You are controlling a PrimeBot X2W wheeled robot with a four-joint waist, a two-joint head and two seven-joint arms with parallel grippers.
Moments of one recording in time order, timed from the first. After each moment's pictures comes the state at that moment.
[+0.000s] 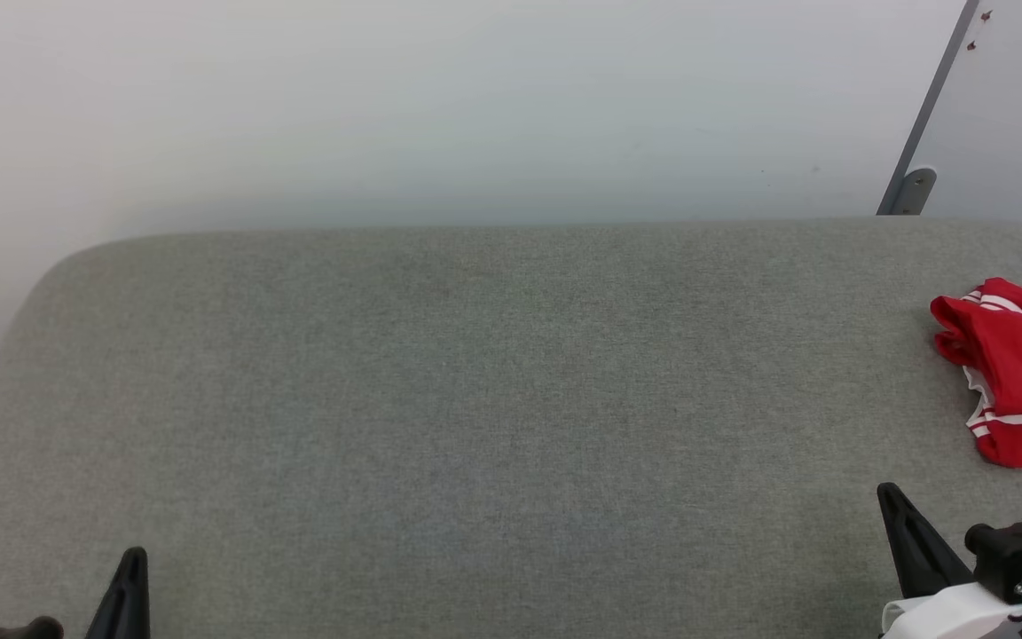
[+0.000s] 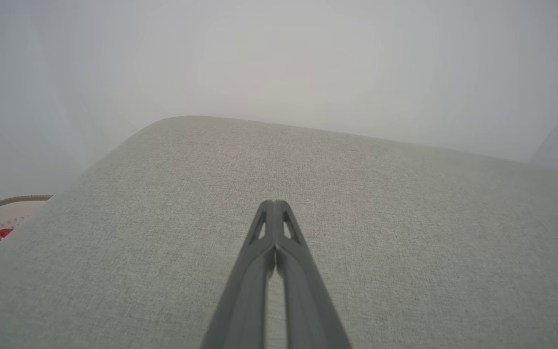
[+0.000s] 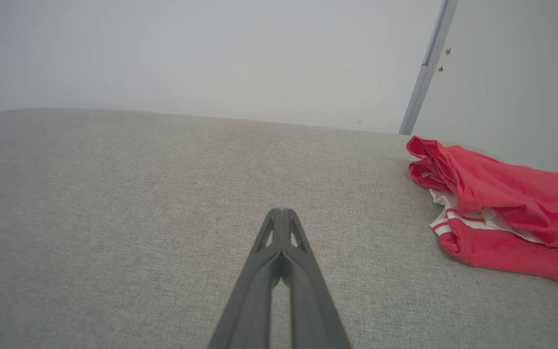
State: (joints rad) left arm 0.11 0.27 0.14 0.25 -0.39 -0.13 -0.25; right arm -0.09 -0.24 0.10 0.39 0.22 0.13 -0.24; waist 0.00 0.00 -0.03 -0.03
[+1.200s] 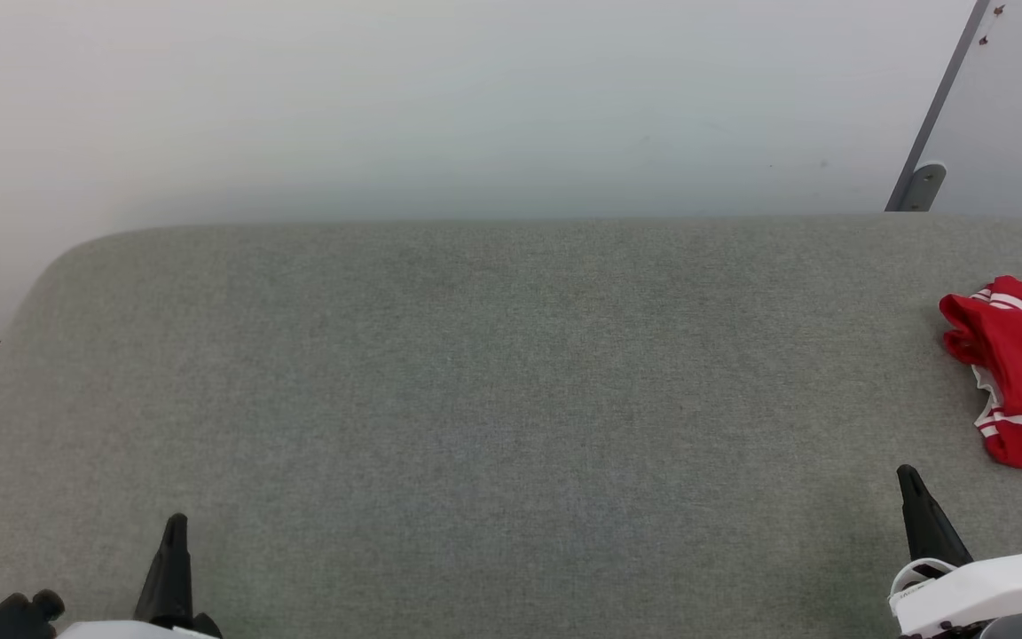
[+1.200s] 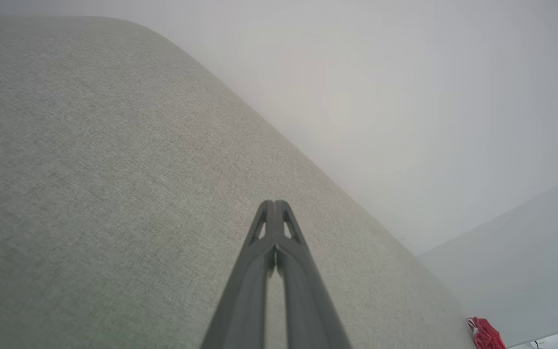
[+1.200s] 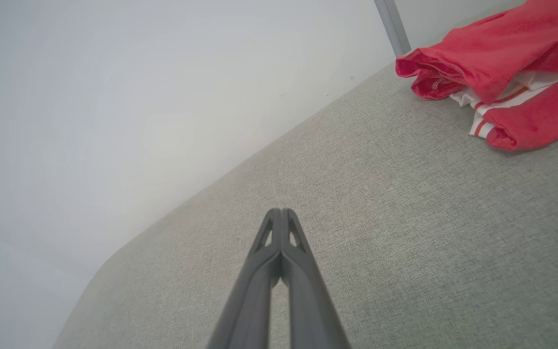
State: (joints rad) left arm 0.03 0.18 0.13 0.25 -0.89 -0.13 -0.10; right arm -0.09 -0.16 0.01 0.33 0.80 0.13 -0.10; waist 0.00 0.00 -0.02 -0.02
